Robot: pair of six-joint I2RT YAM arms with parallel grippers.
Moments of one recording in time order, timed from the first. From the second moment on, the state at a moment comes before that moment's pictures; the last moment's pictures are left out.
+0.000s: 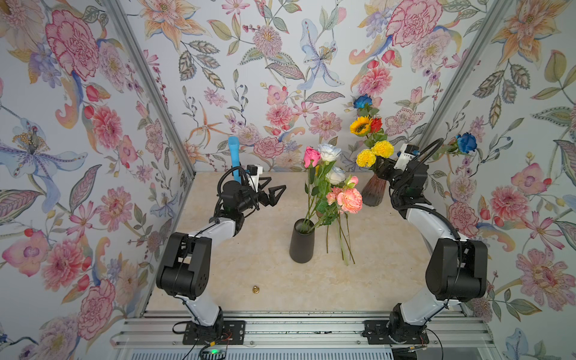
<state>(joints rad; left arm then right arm) -0.21 1.70 0.98 0.73 0.68 -0.31 -0.02 1.65 1.23 0.37 -0.18 0.38</state>
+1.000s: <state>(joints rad) -0.21 1.71 0.98 0.72 0.69 -0.30 0.01 1.57 1.25 0.38 -0.01 0.25</state>
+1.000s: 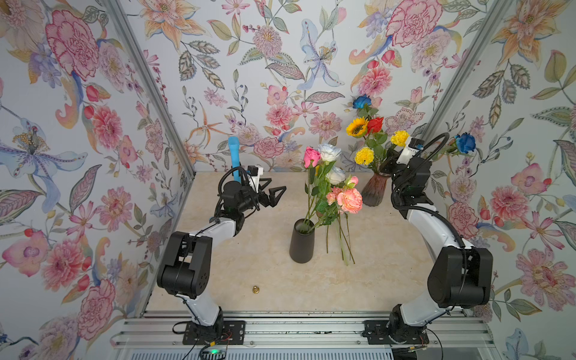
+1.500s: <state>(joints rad) -0.21 1.71 0.98 0.71 0.68 -0.30 0.04 1.48 1.29 0.33 0.09 0.16</state>
